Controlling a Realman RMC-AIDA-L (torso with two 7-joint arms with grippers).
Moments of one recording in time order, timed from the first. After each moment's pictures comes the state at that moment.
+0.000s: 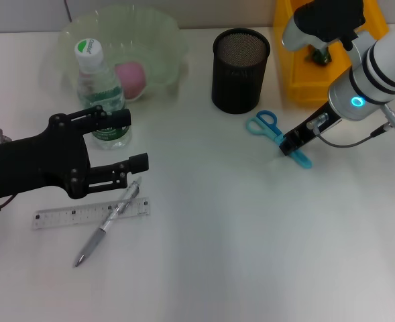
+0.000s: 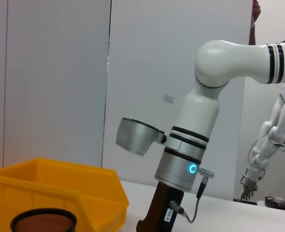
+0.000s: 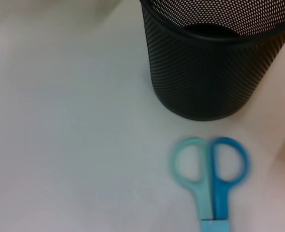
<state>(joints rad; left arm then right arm) -0.33 -2.06 0.86 0.78 1.68 1.74 -1.21 0.91 2.08 -1.27 -0.70 -2.69 -1.18 2.64</state>
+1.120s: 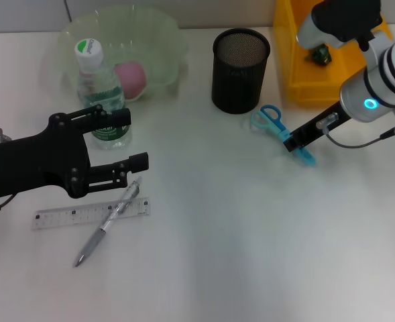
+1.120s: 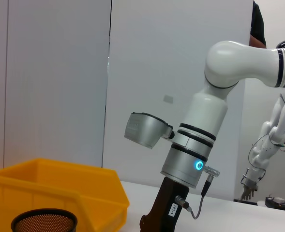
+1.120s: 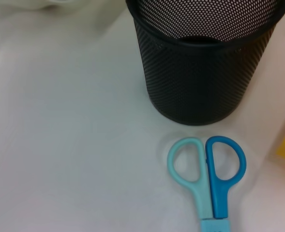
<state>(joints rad) -0.33 -2.06 0.86 0.78 1.68 1.74 -1.21 0.80 2.09 -1.30 -0.87 -2.65 -1.20 2.63</state>
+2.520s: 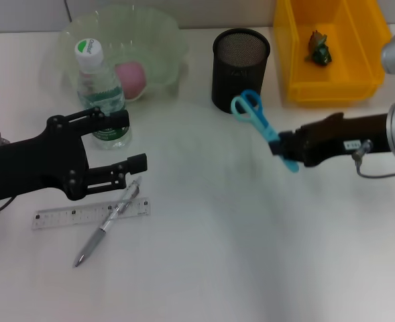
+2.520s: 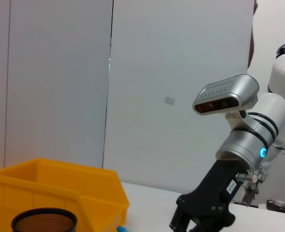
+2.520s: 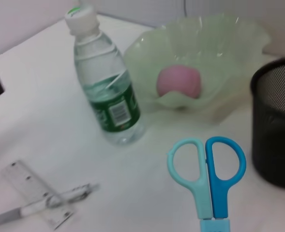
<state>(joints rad) -0.32 -2.07 0.85 0.78 1.68 1.74 -1.21 0.28 2.09 -1.39 -1.41 -2.13 -1.23 2.28</state>
